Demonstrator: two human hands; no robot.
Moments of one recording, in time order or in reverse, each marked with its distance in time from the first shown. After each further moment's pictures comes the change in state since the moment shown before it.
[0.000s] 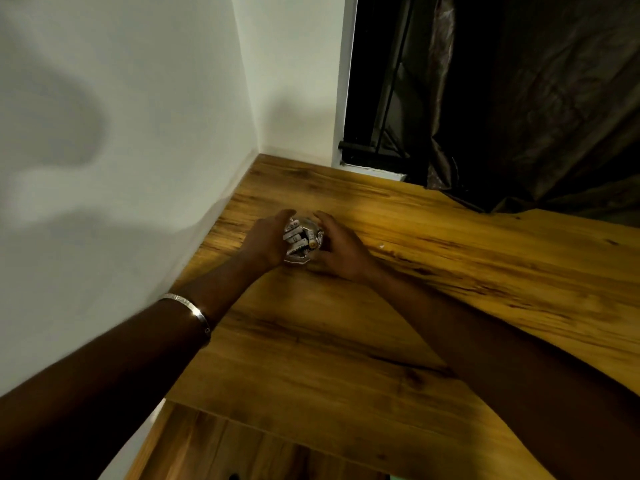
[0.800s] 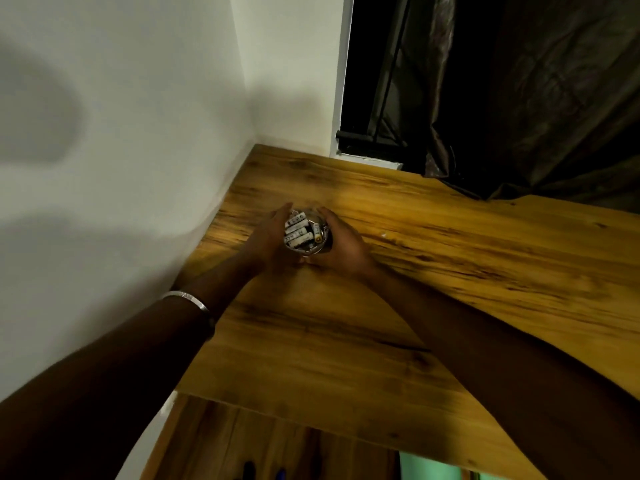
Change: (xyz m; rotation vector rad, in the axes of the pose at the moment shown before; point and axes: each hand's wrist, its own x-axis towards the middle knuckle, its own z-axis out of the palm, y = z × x) left_hand 0.012 -0.037 0.022 -0.215 -0.106 0.059; right_hand -0.018 -0.021 0.008 0.019 0.092 0.056
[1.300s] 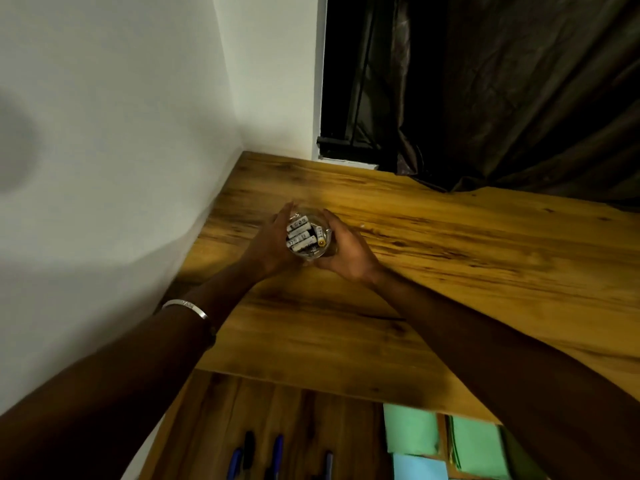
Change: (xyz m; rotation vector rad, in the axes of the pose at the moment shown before) left_hand -0.057 0.045 0.003 -0.044 0.035 0.140; right_hand -0.061 -0.015 -0.021 -0.040 0.045 0.068
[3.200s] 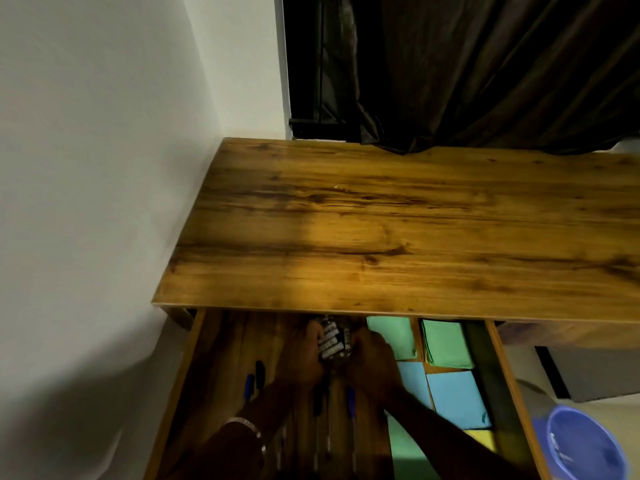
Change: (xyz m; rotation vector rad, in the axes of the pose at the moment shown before) left_hand -0.255 -0.011 0.160 -0.041 -0.212 -0.041; right_hand -0.304 0.063 0.105 -0.137 0.151 0.326
